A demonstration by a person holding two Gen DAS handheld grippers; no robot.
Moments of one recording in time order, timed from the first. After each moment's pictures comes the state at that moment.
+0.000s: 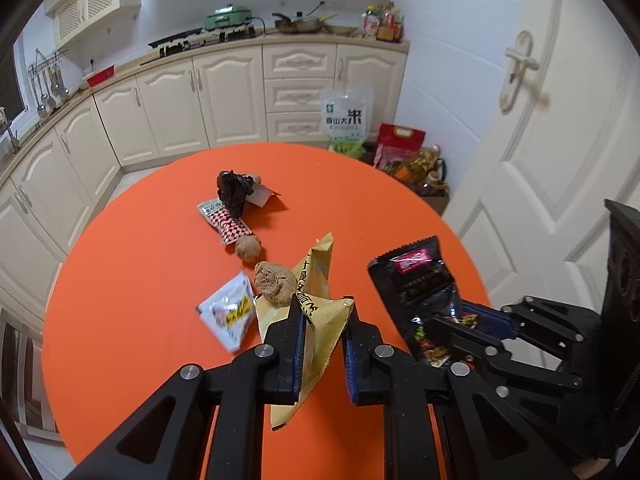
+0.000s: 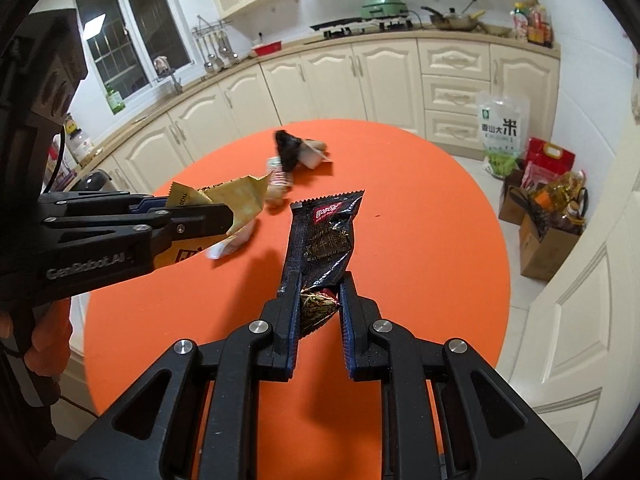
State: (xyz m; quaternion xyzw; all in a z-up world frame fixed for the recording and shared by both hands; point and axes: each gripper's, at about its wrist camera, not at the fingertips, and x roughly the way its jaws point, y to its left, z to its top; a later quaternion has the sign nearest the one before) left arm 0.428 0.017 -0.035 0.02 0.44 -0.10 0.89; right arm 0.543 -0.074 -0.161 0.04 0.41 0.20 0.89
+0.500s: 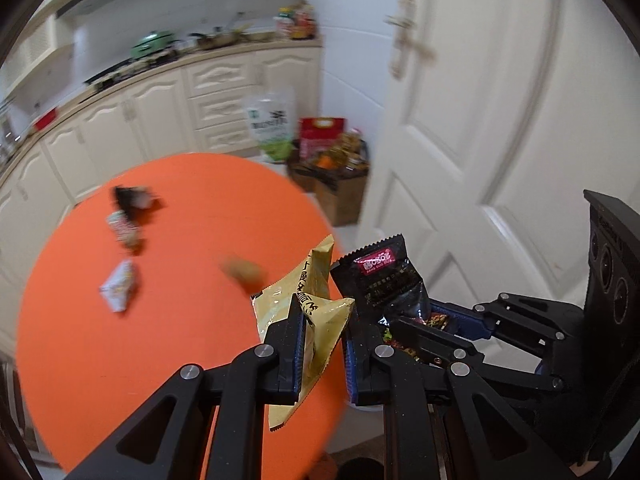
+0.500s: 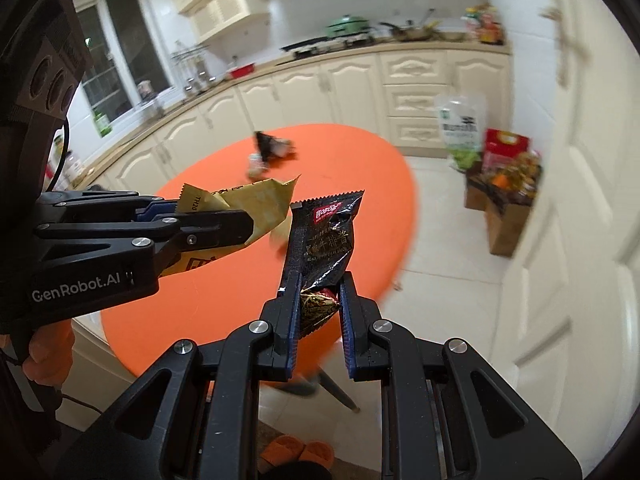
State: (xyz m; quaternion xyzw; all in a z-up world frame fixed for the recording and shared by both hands) left arm 0.317 -0.108 -0.030 0.07 0.43 -0.21 0.88; right arm 0.419 -0.164 -0.148 0.07 0.39 0.12 0.91
